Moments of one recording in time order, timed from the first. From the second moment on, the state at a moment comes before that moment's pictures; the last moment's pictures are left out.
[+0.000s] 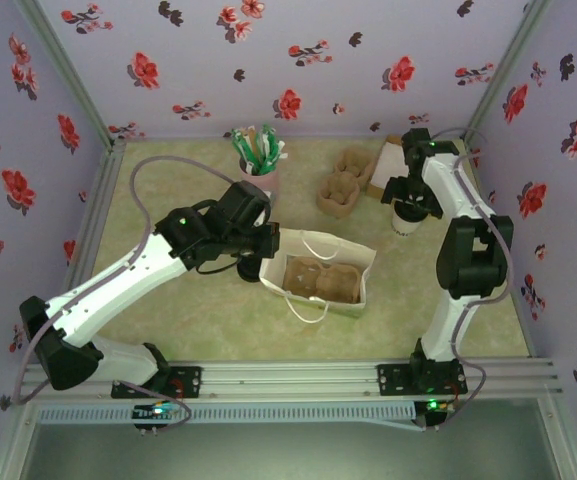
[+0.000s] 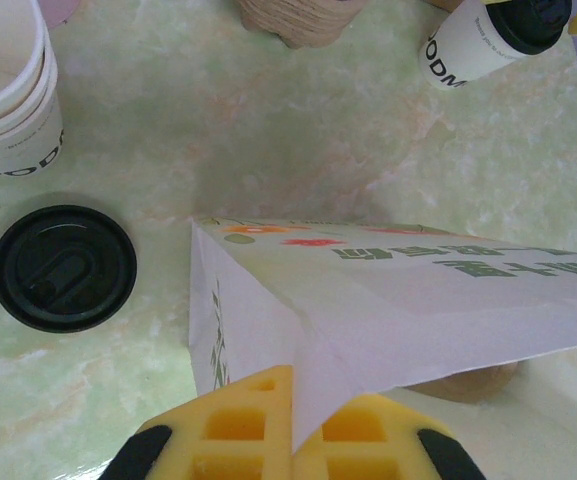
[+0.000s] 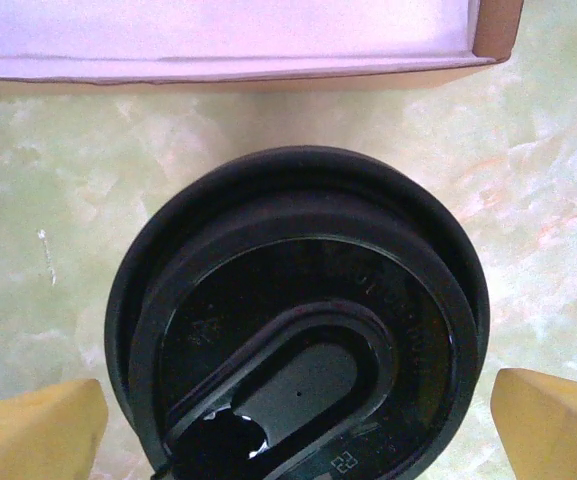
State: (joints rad) left arm -0.92 1.35 1.42 -0.94 -0.03 -0.67; right arm 0.07 1.90 1.67 -1.16 0.13 0.44
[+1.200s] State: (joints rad) left arm -0.89 1.41 1.48 -1.02 -0.04 -0.67; right arm 0.04 1.99 1.66 -1.14 0.09 0.43
